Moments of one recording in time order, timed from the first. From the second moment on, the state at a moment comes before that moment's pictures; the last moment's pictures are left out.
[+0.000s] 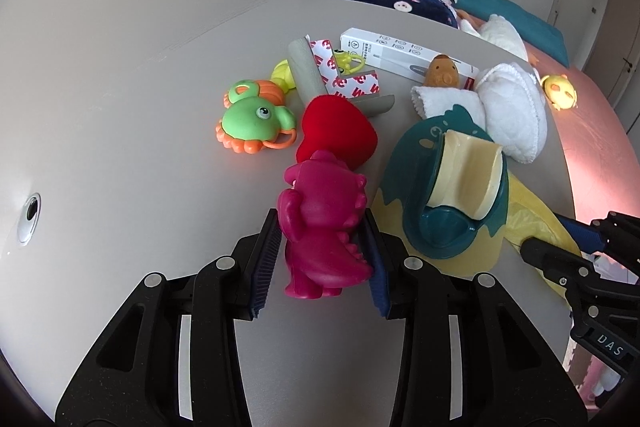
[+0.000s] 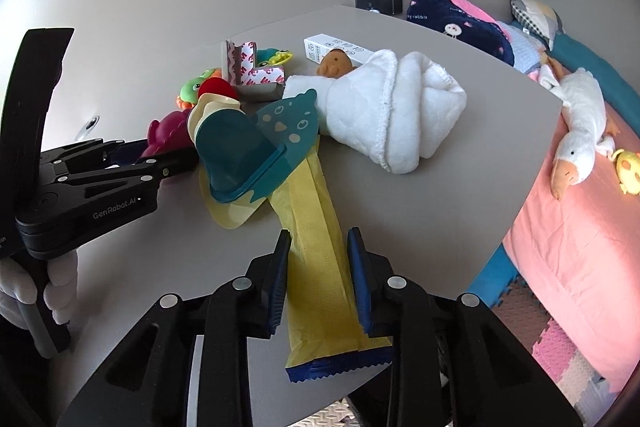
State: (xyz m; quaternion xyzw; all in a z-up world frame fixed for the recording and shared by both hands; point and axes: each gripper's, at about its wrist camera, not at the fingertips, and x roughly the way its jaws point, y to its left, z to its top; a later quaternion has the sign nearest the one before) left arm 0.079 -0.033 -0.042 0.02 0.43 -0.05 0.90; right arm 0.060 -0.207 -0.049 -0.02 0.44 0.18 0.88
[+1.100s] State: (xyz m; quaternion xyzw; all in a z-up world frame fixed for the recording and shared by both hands) left arm 0.028 -0.117 0.028 0.05 0.36 -0.11 0.93; right arm -0.020 -0.302 0.032 0.05 0.35 0.13 0.93
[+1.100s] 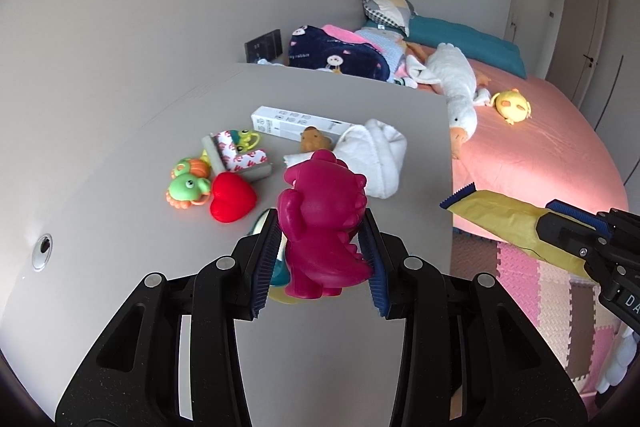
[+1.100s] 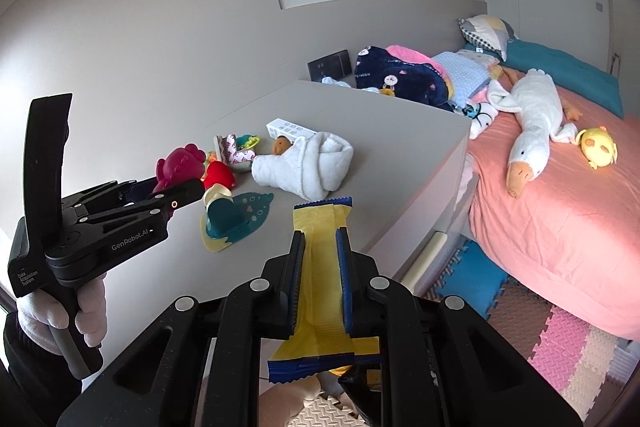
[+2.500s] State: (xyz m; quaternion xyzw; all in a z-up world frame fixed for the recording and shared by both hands) left arm -0.005 -0.325 -0.018 0.16 0.41 -0.30 0.85; right arm -0.075 -0.470 0.004 0.13 0.35 -0.04 0.93
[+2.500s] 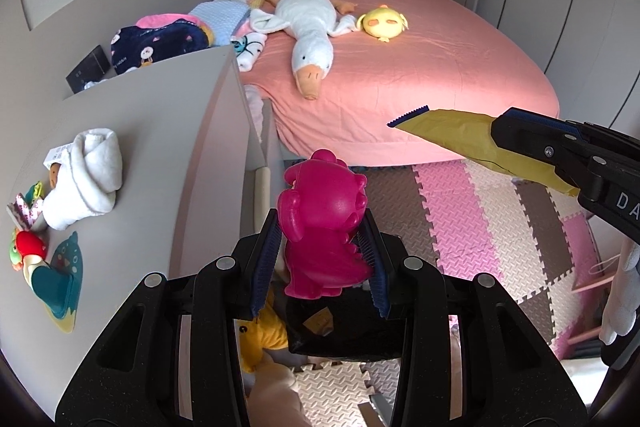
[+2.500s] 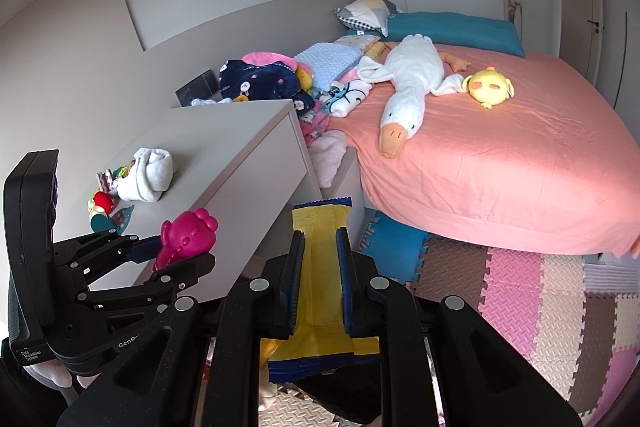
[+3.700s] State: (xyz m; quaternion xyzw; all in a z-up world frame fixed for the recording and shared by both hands) left arm 0.014 -0.288 -0.030 0.17 0.43 -0.24 0.85; right arm -0.047 -0.461 -0.009 0.12 0.37 -0.07 0.92
